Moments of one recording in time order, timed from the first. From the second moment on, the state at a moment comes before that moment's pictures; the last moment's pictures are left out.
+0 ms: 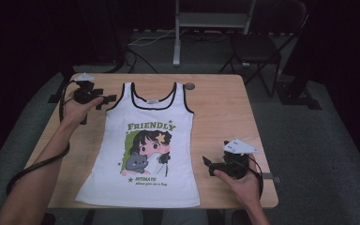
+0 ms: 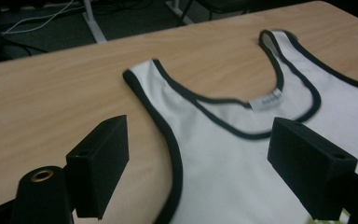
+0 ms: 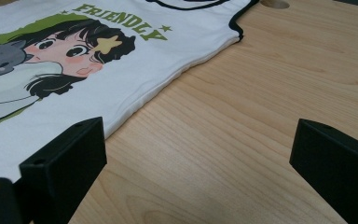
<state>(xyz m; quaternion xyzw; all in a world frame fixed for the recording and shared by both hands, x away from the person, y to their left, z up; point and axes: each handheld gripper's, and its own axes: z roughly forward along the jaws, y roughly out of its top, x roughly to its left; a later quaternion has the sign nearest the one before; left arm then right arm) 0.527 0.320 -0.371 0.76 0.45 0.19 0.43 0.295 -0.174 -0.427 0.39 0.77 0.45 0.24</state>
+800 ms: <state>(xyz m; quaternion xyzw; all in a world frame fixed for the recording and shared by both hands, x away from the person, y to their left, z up) 0.605 0.298 -0.398 0.76 0.49 0.17 0.38 0.296 -0.172 -0.431 0.38 0.78 0.44 0.23</state>
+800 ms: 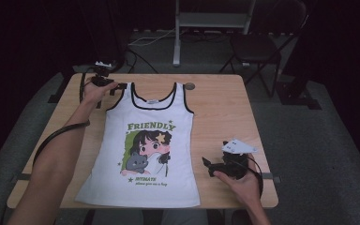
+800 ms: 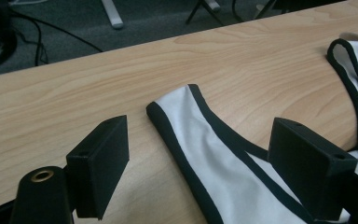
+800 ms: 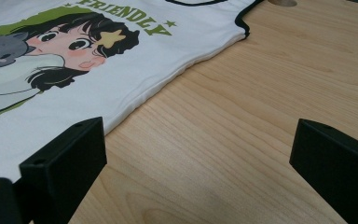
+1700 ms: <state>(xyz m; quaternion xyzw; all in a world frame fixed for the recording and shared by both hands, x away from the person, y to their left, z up) 0.626 0.288 -0.429 0.77 0.50 0.19 0.35 0.298 -0.166 -0.434 0.37 0.79 0.44 0.23</state>
